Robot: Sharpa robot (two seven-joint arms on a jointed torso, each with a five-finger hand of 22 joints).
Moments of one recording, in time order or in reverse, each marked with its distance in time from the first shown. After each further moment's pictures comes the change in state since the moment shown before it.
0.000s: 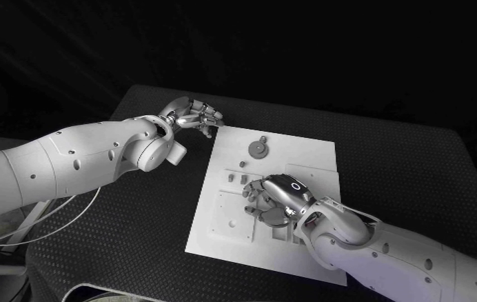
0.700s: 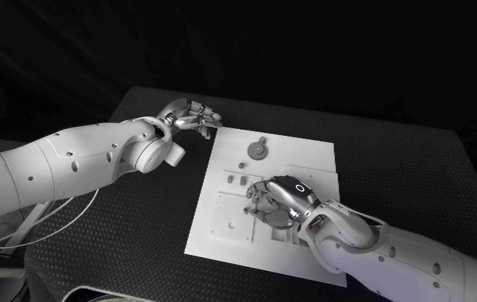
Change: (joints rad) left arm 0.000 -0.004 0.000 -0.001 0.000 0.001 -0.001; left_hand 0.000 0.000 -0.003 0.003 0.000 0.000 0.000 0.000 -0.001 0.000 0.000 0.000 -0.001 0.000 0.000 -0.001 0.000 0.001 0.003 0.003 0.000 0.000; right arm -0.001 -0.038 -0.001 0.038 -0.005 -0.014 -0.012; right_hand -0.003 0.003 0.002 0.004 0.000 0.003 -0.003 0.004 0.004 0.003 -0.004 0.003 0.019 0.000 0.000 0.002 -0.003 0.000 0.005 -0.002 0.000 0.000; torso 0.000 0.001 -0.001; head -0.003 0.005
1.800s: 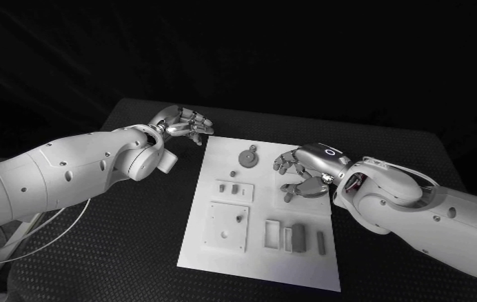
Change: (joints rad) left arm 0.000 0.023 -0.001 -0.052 0.001 0.010 0.013; left_hand 0.000 0.000 -0.002 -0.002 0.000 0.000 0.000 0.000 0.000 0.002 -0.002 0.000 -0.002 0.000 0.000 -0.003 0.001 0.000 0.000 0.000 -0.004 -0.001; right arm 0.185 -0.204 0.065 0.078 0.036 0.267 0.002; right_hand -0.028 -0.044 0.014 0.014 0.000 -0.076 0.012 -0.030 -0.018 -0.128 0.041 -0.049 -0.017 -0.009 0.038 0.013 -0.004 -0.010 -0.007 0.000 0.008 0.000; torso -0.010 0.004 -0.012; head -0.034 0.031
